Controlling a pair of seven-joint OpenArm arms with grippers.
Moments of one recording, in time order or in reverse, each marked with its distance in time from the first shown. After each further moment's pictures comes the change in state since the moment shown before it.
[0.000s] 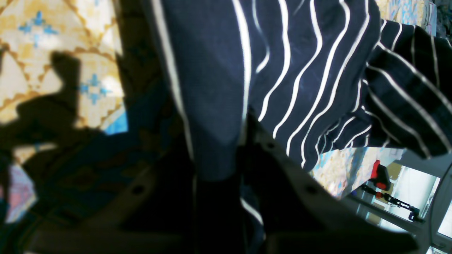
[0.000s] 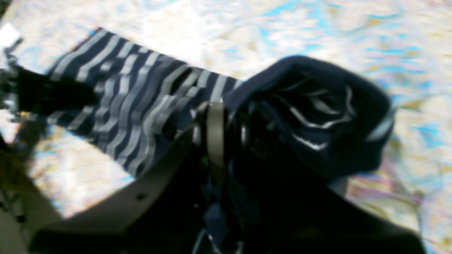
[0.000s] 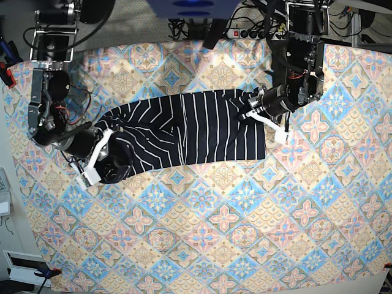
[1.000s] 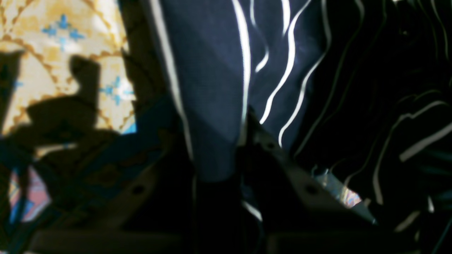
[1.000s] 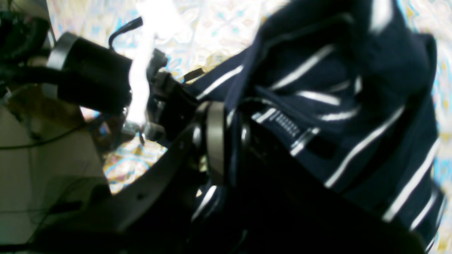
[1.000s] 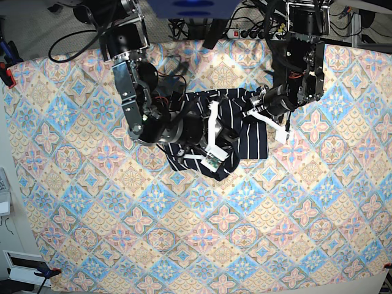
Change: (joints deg) left arm 0.1 -0.2 0.0 0.0 3.4 0.0 -0.3; right arm 2.6 -20.1 -26.4 1.6 -19.1 -0.2 -0.1
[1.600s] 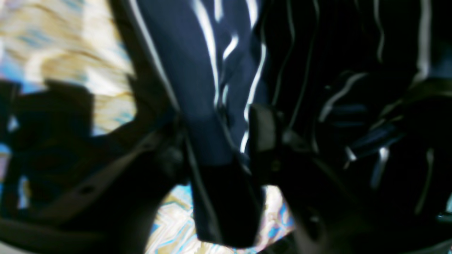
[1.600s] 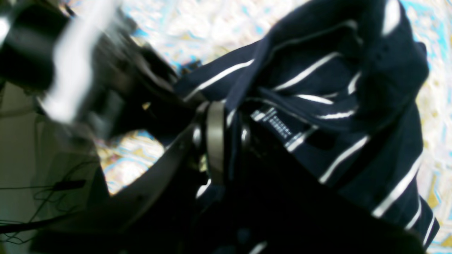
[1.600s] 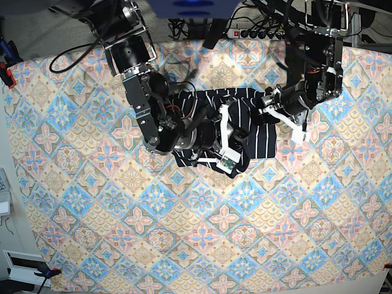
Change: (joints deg) left arm 4.0 -8.2 0.1 8.3 -7.7 0.0 0.7; right arm 4.7 -0.9 -3.8 -7.5 -0.6 0.2 0.3
